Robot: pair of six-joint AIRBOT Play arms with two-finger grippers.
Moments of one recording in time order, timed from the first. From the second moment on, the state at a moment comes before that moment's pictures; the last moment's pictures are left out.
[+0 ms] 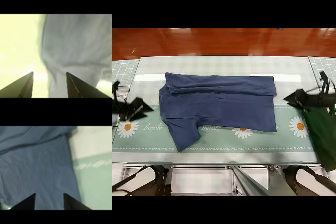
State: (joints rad) left arm 0.57 -1.18 0.83 1.08 -1.29 -1.34; right arm -0.42 -1.12 0.76 -0.77 1.13 1.24
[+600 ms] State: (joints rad) left arm 0.62 -1.14 0.51 0.84 -1.13 -1.23; right arm -0.47 -0.88 0.51 -0.62 1.13 1.14
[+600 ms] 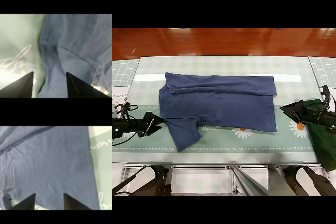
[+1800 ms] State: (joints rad) left arm 0.41 -1.22 0.58 0.80 -1.15 -1.17; right arm -0.59 -1.01 0.45 -0.97 1.28 1.30
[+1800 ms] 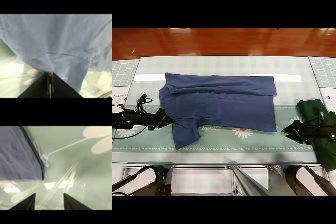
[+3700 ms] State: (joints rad) left arm 0.31 -1.41 1.15 0.81 -1.19 -1.27; right arm -0.28 -1.45 1.16 -0.79 1.17 1.23
